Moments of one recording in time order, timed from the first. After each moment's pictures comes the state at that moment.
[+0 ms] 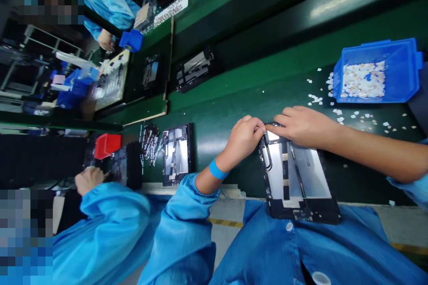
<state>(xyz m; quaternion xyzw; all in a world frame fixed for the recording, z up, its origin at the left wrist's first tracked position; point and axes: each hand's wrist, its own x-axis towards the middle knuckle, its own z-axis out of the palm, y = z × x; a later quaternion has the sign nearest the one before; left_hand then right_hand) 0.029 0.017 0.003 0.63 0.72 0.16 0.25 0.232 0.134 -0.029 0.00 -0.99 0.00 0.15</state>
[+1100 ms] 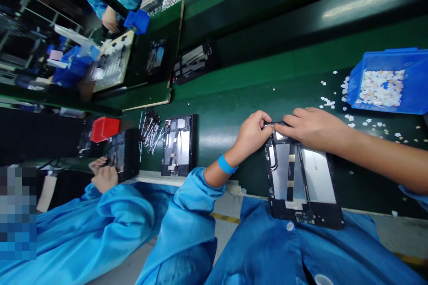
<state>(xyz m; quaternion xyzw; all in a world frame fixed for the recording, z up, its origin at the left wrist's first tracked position) 0.032 0.014 -0.024 0.51 0.74 0.32 0.31 0.229 0.132 -0.019 -0.01 -0.99 -0.01 0.10</state>
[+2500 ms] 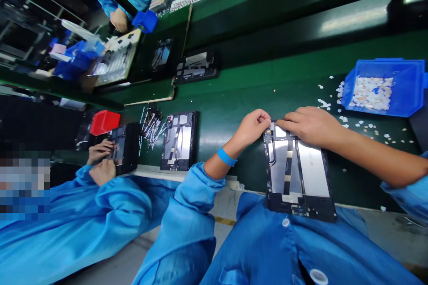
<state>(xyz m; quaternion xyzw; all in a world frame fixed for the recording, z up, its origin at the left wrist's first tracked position) 0.022 0.022 -0.027 0.47 0.69 0.37 0.41 0.238 0.138 -0.032 -0.01 -0.99 -0.02 0.12</state>
